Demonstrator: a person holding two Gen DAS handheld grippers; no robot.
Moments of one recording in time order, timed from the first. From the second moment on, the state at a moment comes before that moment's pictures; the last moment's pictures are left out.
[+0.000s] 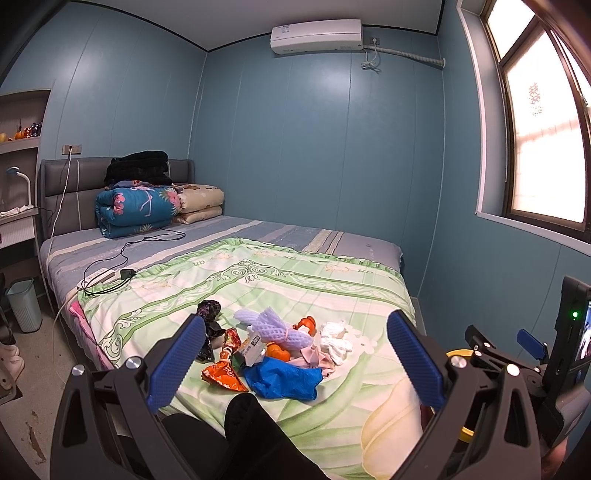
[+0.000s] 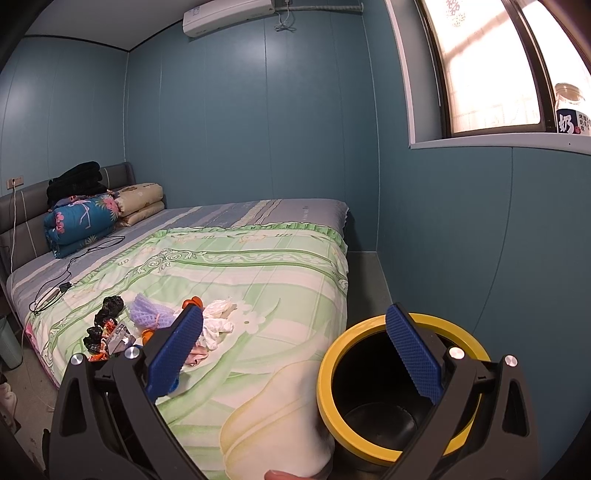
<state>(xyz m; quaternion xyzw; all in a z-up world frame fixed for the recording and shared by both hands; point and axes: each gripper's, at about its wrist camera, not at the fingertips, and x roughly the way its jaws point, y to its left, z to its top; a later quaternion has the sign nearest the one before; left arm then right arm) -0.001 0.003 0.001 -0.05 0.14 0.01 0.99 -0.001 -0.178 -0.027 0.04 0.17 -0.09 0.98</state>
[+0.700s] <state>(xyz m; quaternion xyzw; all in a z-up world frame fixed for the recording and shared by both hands) -0.001 0.005 0.000 -0.05 0.14 0.01 0.99 -0.001 -0.175 -0.027 0.04 0.17 -0.09 0.98</state>
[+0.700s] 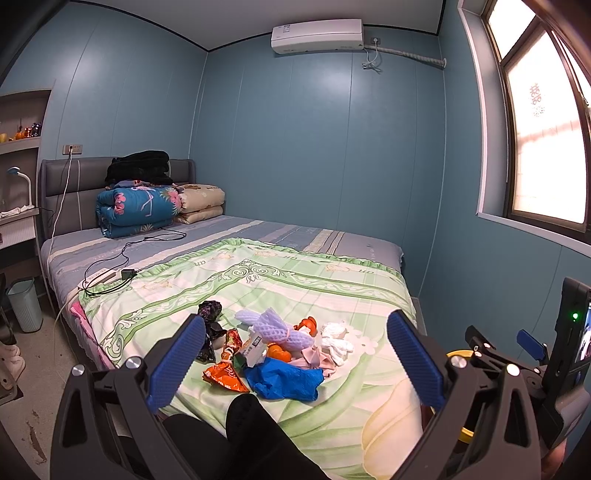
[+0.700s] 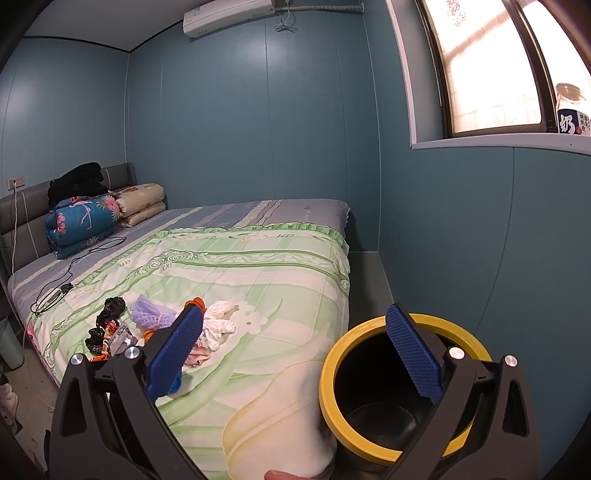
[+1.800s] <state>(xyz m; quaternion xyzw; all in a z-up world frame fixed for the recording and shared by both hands) 0.016 0.028 -0.001 -0.07 0.14 0.03 0.99 0.012 -0.179 -0.038 0.06 0.17 -0.08 0.98</state>
